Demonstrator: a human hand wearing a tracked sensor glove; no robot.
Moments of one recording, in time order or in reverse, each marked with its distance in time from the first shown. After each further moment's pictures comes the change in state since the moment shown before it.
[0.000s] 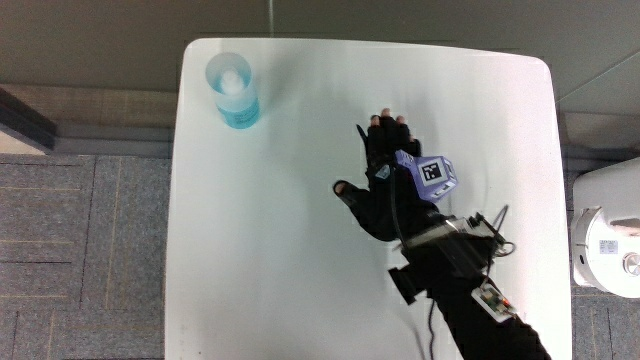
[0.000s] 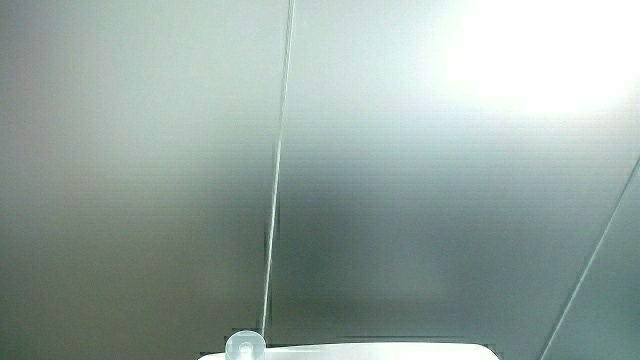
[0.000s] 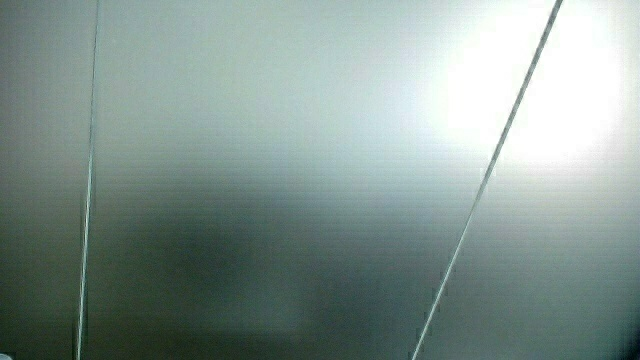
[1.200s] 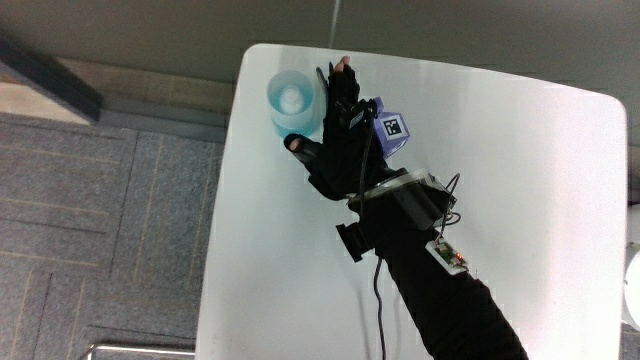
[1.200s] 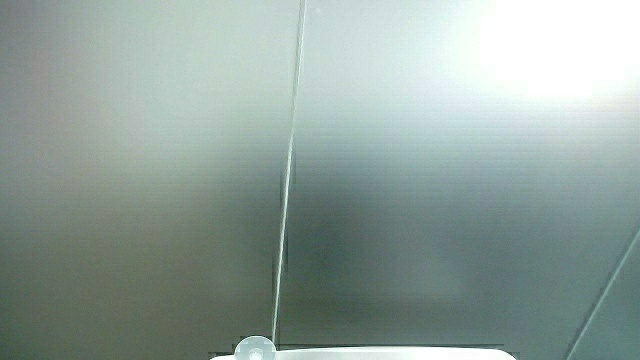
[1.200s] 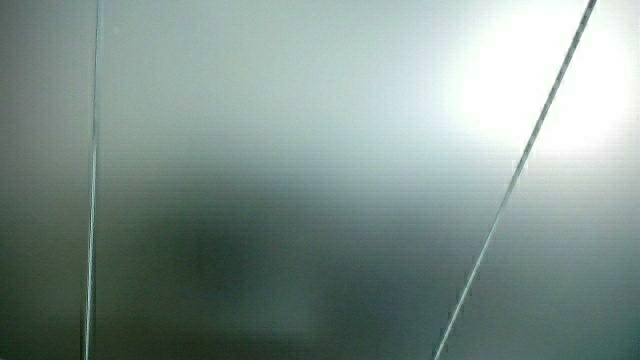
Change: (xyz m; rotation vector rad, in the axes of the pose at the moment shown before) arm -0.025 0.074 -0.030 -0.074 0.517 0.272
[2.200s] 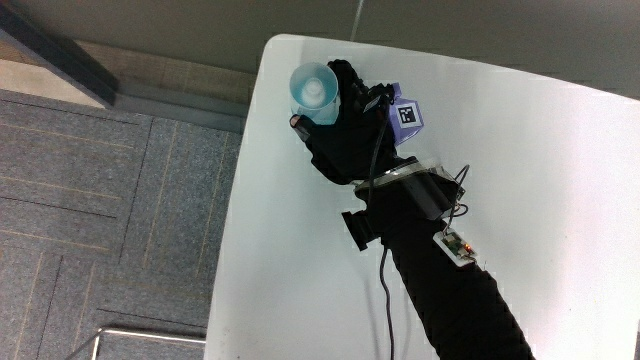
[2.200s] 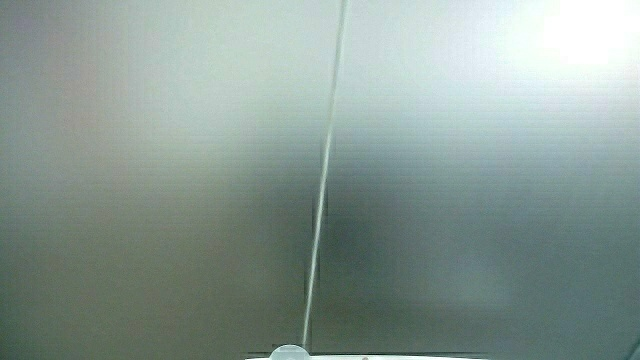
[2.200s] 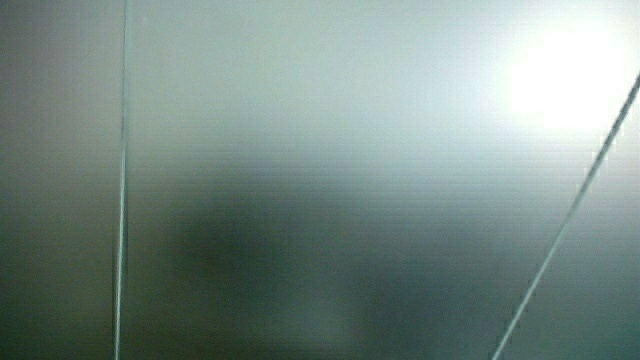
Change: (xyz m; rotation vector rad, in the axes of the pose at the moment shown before) arm -0.023 0.002 0.016 0.086 0.008 0.066
